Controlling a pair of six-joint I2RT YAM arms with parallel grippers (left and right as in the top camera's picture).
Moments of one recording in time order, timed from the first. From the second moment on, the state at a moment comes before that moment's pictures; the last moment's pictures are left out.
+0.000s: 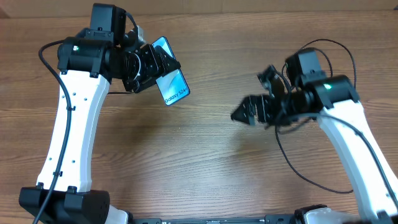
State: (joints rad) left arm -0.14 1.68 1.84 -1.28 0.48 -0.61; right arm 0.21 1.43 1.34 -1.23 -0.61 0.14
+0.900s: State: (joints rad) left arm -0.16 1.68 1.81 -1.26 0.41 -0.87; right arm 0.21 0.77 0.58 -0.14 -0.52 0.41
